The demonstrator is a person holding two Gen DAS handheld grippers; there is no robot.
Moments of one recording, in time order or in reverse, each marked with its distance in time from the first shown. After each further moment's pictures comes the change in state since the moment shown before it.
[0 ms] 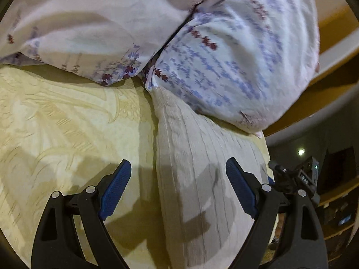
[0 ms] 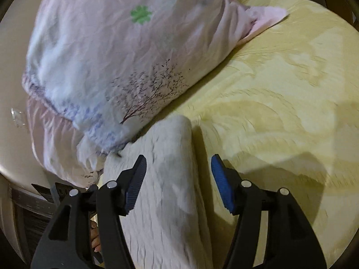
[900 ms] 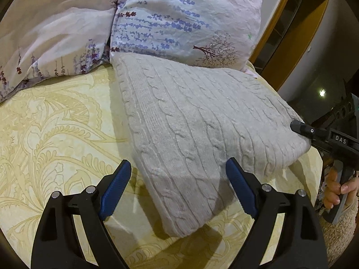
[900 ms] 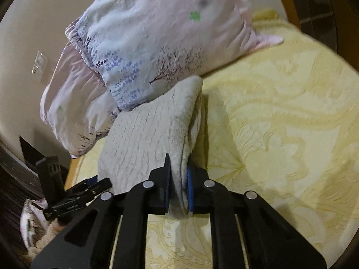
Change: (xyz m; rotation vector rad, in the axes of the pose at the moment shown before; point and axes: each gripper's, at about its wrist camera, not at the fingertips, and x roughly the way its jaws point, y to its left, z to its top) left arm -0.030 -0.050 -0.112 0.450 -0.022 0.170; right arm -0.075 0.016 -0.124 -0.303 -0.154 -0.058
